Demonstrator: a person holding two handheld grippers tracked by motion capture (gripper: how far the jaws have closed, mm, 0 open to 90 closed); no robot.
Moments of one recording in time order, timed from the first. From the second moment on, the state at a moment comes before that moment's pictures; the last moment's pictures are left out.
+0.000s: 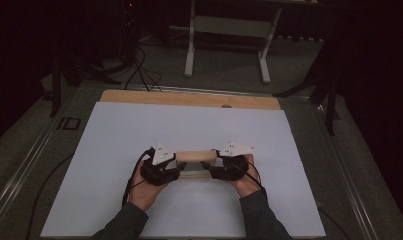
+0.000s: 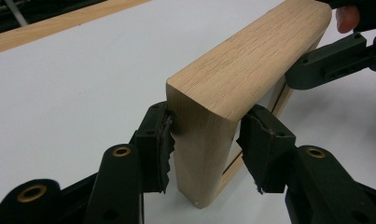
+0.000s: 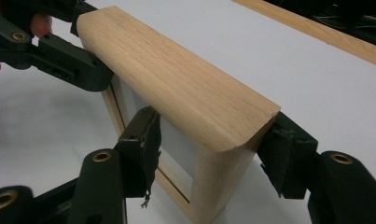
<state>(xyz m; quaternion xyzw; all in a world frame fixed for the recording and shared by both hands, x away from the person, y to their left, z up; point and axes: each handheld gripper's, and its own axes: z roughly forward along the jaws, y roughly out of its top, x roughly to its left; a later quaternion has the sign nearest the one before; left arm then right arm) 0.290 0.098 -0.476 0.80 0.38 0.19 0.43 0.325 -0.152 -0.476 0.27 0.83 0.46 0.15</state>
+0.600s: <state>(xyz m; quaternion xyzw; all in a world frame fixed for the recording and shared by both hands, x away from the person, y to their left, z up) 0.310 0.108 -0.474 0.80 0.38 0.19 0.43 0.336 -0.137 -0.477 0.30 0.82 0.46 0.16</state>
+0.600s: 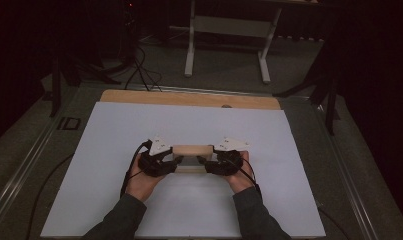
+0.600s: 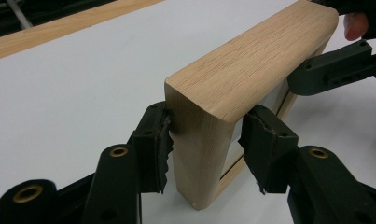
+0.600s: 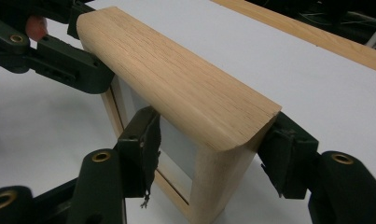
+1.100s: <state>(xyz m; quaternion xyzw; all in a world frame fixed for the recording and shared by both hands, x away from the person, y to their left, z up) 0.319 0.112 -0.476 0.79 0.38 0.19 0.44 0.343 -0.133 -0.479 0.31 0.82 0.46 0.16</state>
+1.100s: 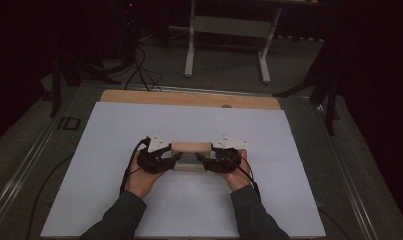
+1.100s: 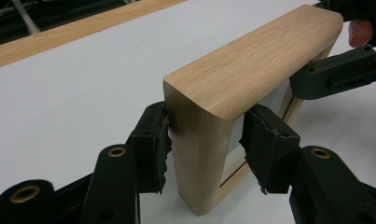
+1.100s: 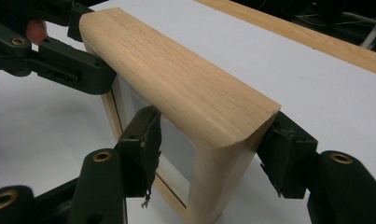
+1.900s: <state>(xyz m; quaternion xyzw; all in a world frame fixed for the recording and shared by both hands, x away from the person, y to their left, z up) 0.323 0.111 -0.478 0.78 0.40 0.19 0.44 0.350 -0.132 -0.481 0.31 0.81 0.47 0.16</state>
